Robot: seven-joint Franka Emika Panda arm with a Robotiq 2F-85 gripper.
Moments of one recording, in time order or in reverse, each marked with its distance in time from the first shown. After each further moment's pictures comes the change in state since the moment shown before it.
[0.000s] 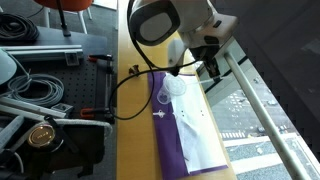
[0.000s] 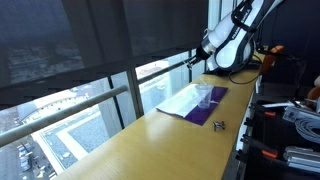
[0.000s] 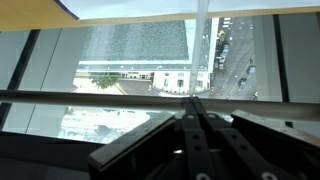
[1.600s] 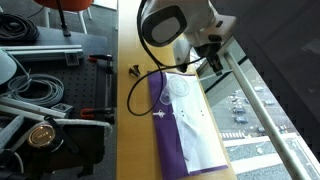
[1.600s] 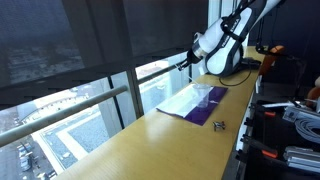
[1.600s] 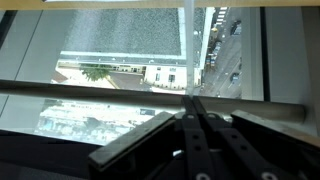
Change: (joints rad) arm 0.010 0.101 0.032 0.117 0.007 0.000 0.008
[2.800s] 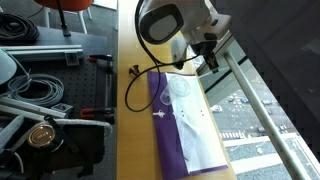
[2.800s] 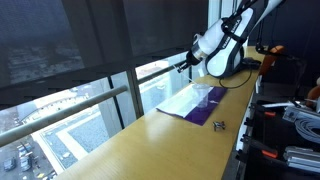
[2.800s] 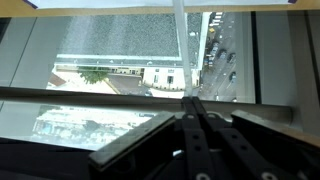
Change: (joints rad) arm 0.029 0.001 0.000 -0.013 0.015 0.000 0.017
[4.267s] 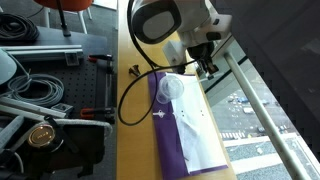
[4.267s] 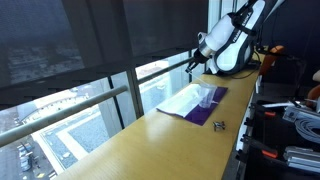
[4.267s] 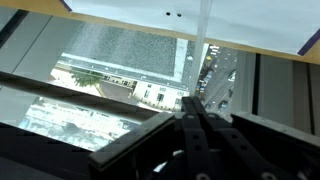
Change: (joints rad) arm 0.017 -0.081 -0.071 -0.095 -0.085 -0.068 -0.176
